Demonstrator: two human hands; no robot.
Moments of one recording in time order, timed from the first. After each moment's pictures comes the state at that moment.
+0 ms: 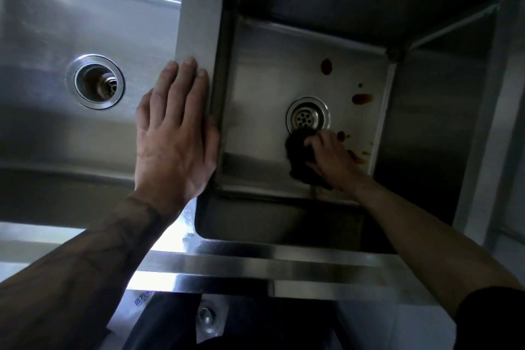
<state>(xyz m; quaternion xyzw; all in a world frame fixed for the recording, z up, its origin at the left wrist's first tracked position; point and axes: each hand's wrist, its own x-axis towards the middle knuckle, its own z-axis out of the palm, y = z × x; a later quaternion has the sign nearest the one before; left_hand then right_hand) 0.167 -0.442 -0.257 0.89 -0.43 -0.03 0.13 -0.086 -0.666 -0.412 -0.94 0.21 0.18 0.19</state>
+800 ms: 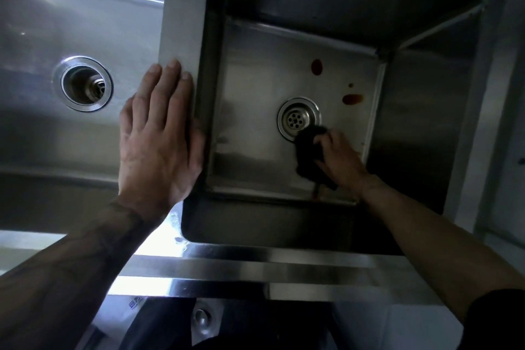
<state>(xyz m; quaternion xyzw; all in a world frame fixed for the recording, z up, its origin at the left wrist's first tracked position) 0.165 -0.442 -0.256 0.89 -0.42 -0.03 0.14 -0.107 -0.693 -0.403 -0.92 0.26 0.21 0.21</state>
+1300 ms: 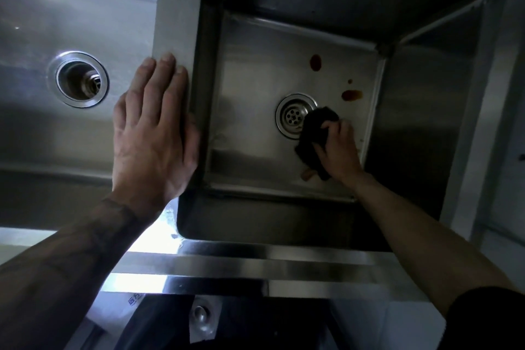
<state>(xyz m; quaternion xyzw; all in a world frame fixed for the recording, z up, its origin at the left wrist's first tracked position) 0.165 -0.442 -0.256 0.90 -0.42 -0.04 0.14 -0.097 -0.685 -0.409 -0.88 0.40 0.15 0.23</state>
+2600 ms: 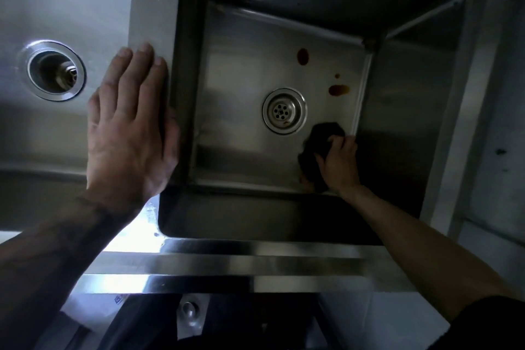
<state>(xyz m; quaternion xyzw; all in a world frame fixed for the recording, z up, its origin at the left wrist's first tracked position) 0.166 -0.441 -0.259 0.89 -0.43 -0.03 0.16 -0.138 -0.674 -0.395 -0.83 0.48 0.19 0.18</state>
